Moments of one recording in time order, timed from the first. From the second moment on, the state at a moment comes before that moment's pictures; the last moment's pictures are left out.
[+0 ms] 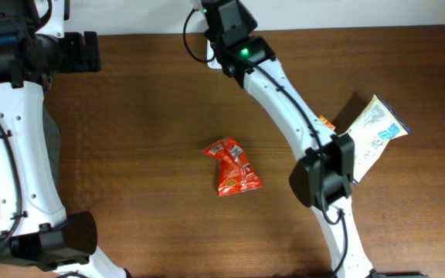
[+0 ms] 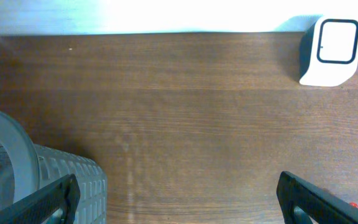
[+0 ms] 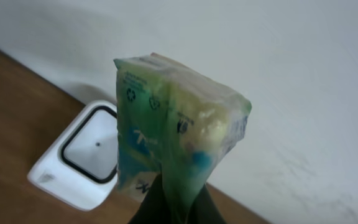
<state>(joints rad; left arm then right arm) 0.13 1.86 2.29 -1.30 0.04 0.11 0.50 2.41 2.40 -0.49 0.51 -0.50</state>
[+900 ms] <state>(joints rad) 0.13 1.86 2.29 -1.30 0.04 0.11 0.44 2.61 2.40 -0.36 0.49 -0.84</state>
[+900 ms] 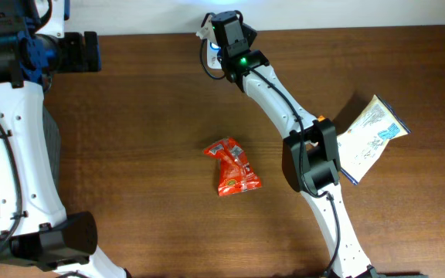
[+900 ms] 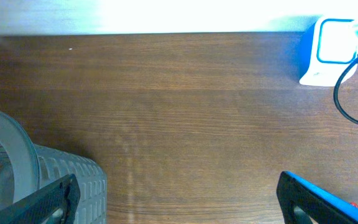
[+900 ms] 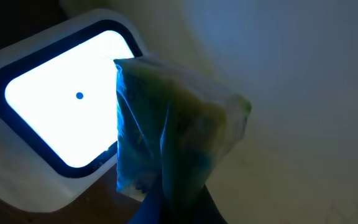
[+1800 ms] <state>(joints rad) 0.13 1.86 2.29 -1.30 0.04 0.11 0.49 2.58 2.40 -0.49 0.44 -0.66</state>
